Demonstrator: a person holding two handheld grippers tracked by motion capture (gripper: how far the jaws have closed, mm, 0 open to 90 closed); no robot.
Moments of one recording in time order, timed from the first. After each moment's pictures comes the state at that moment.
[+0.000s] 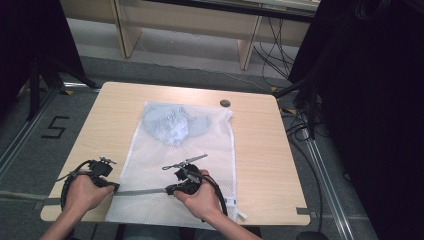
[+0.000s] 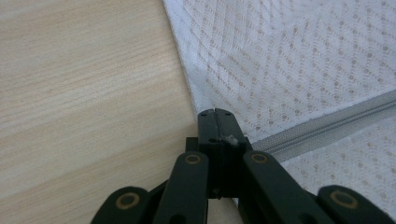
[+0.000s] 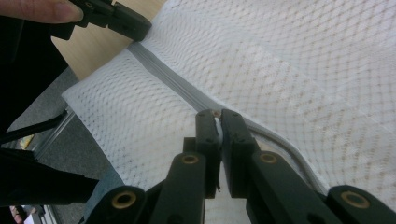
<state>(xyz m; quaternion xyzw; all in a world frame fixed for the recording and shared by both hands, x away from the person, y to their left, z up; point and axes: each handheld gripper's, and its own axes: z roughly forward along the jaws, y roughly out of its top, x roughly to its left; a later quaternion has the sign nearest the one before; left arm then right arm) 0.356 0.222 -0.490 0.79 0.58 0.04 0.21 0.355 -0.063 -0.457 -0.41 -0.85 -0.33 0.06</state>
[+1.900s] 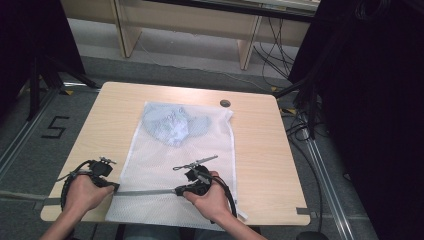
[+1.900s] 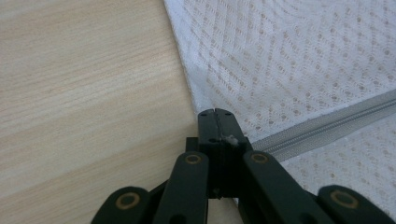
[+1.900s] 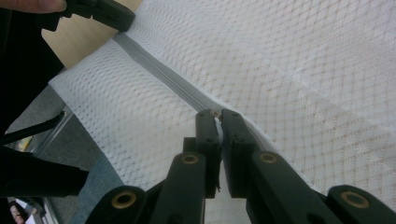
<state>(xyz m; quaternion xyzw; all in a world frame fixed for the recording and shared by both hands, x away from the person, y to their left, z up) 0.356 0.222 -0.490 0.79 0.58 0.05 0.21 0.354 -0.087 -0.457 -0.42 -0.84 -0.33 0.07</state>
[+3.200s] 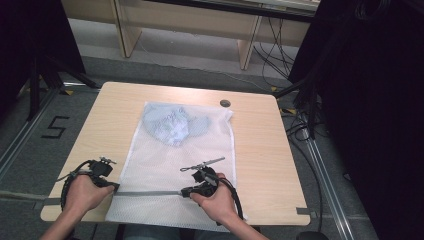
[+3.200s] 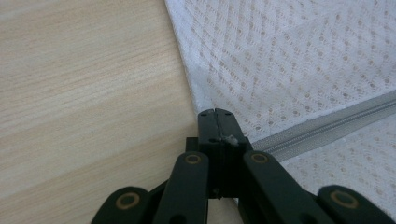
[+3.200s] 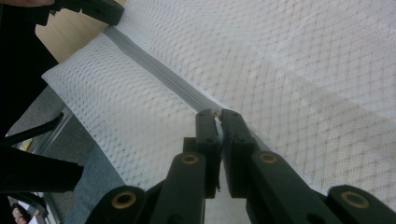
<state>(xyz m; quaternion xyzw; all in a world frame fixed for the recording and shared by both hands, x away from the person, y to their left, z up) 0.356 0.222 -0.490 0.79 0.58 0.04 0.21 0.351 -0.105 -0.459 -0.44 -0.84 -0.33 0.07</state>
